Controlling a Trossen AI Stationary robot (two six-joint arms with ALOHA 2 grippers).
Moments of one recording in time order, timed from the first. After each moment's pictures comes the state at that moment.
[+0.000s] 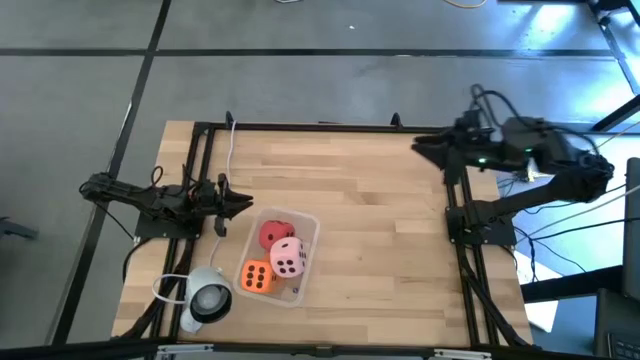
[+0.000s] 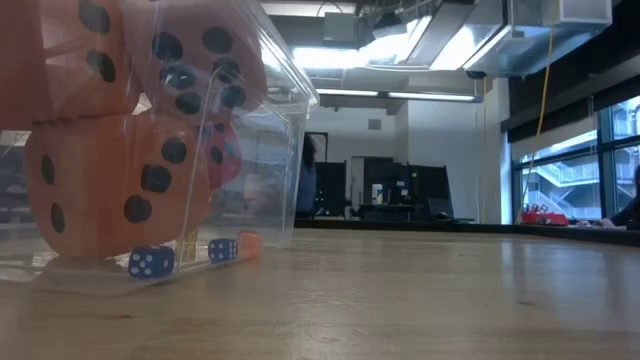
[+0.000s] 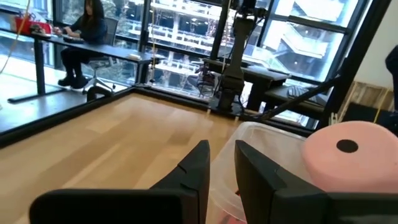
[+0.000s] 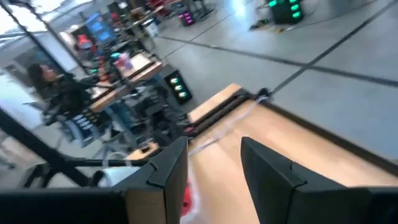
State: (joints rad) left arm -0.17 0.05 0.01 0.07 -0.40 -0.21; right arm 0.10 0.93 1.41 -0.72 0.36 0.58
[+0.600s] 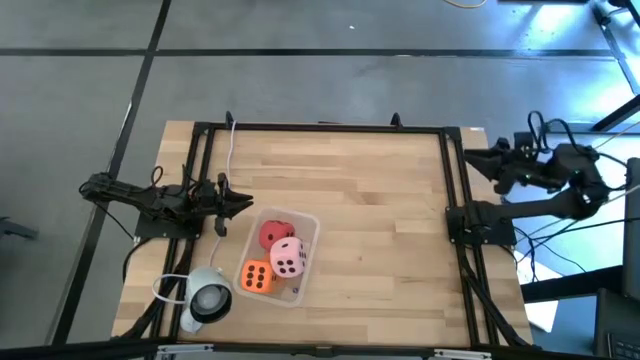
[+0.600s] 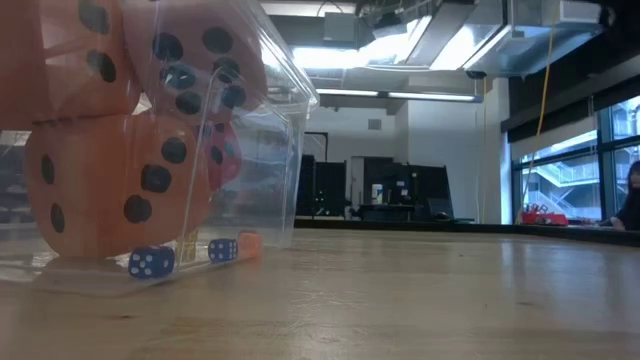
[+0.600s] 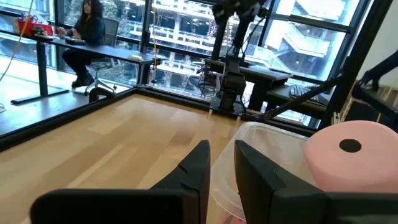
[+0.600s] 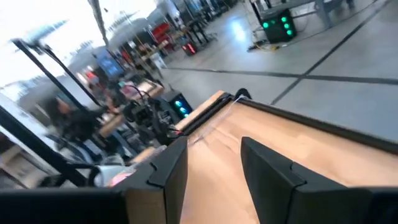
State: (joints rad) left arm -0.17 0.05 0.01 0.06 -0.40 -0.20; right arm 0.10 0.24 0.98 -0.86 0.43 0.61
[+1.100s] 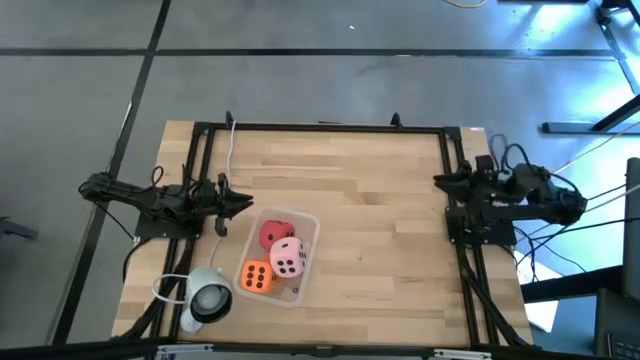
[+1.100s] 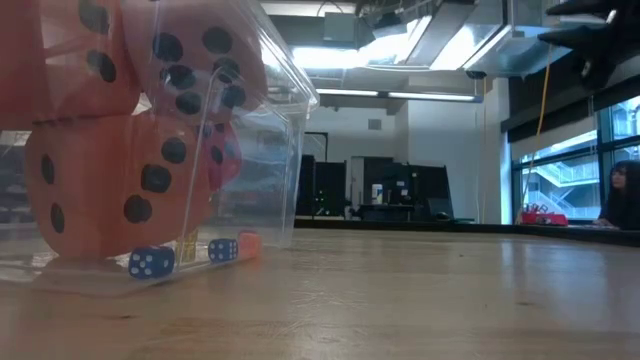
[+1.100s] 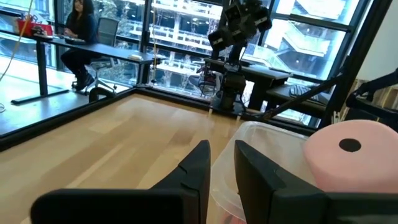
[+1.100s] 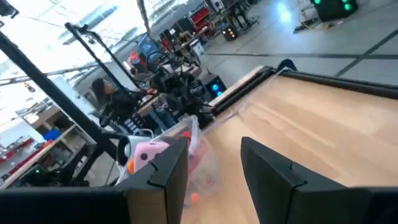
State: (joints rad) left arm -0.17 0.06 0.01 0.08 -0.40 -0.19; right arm 0.10 0.00 0.52 -0.57 0.25 0.62
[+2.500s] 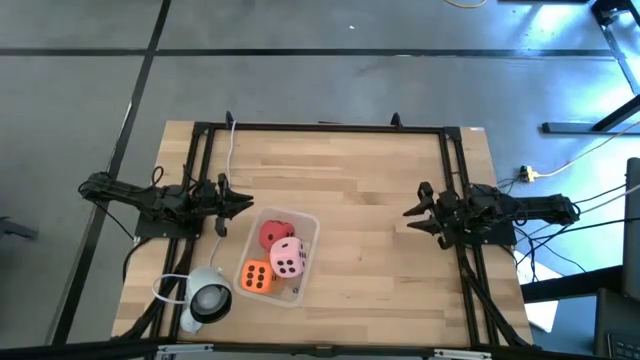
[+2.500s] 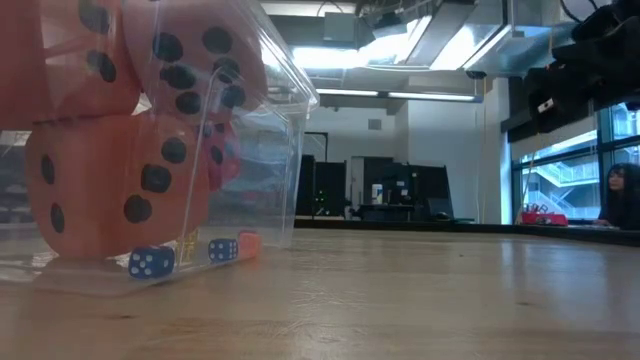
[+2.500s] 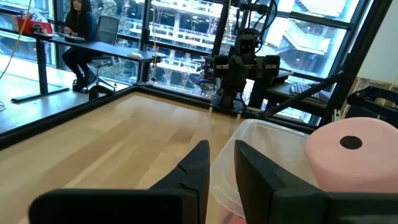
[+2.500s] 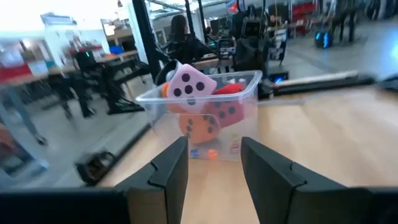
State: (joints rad) left arm -0.17 0.07 0.01 0.08 -0.40 -0.20; right arm 0.10 0.00 0.04 -0.02 -0.15 0.24
